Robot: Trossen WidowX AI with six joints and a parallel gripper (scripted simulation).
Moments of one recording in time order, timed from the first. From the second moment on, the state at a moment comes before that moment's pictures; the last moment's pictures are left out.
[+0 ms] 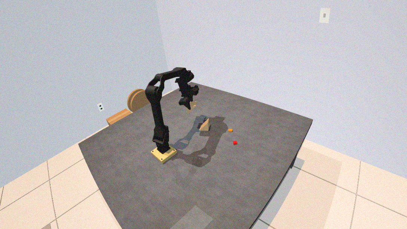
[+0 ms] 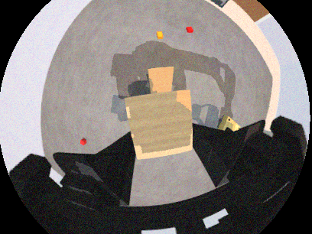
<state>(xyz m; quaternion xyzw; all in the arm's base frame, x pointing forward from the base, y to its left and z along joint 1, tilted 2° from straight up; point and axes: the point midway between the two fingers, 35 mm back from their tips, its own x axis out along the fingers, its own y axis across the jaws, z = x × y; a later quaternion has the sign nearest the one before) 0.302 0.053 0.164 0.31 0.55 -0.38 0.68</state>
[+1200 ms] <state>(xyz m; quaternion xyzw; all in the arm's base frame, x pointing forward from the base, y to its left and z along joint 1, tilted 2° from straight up) 0.310 -0.007 0.096 0.31 0.54 -0.38 0.69</state>
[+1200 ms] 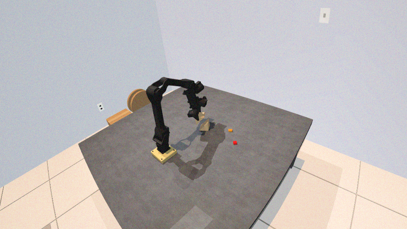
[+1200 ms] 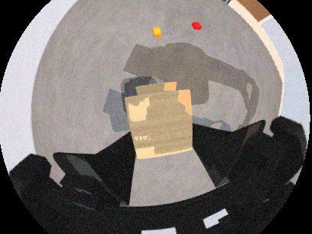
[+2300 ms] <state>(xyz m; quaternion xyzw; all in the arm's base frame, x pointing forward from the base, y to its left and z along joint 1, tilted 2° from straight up) 0.311 -0.015 0.076 0.30 0.55 -0.38 0.68</state>
